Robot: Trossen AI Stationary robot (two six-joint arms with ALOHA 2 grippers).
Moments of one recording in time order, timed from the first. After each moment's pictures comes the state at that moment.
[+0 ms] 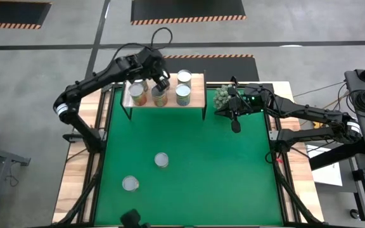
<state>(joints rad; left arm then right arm) 0.56 1.62 1.67 -0.86 -0.31 0.13 -0.41 1.02 0.78 -0.17 -0.39 -0.31</state>
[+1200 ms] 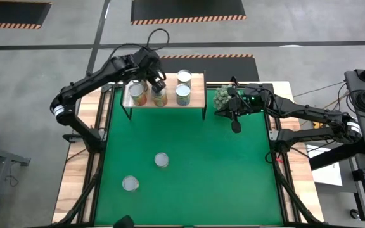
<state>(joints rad) 0.55 1.58 1.69 -0.98 -0.32 0.07 -0.41 1.02 0.78 -0.18 -0.39 -0.31</state>
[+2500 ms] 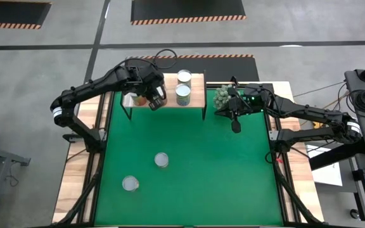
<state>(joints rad) 0.40 1.56 1.66 -1.19 -0.28 -0.04 -0.41 1.02 0.78 -0.18 -0.39 -0.31</state>
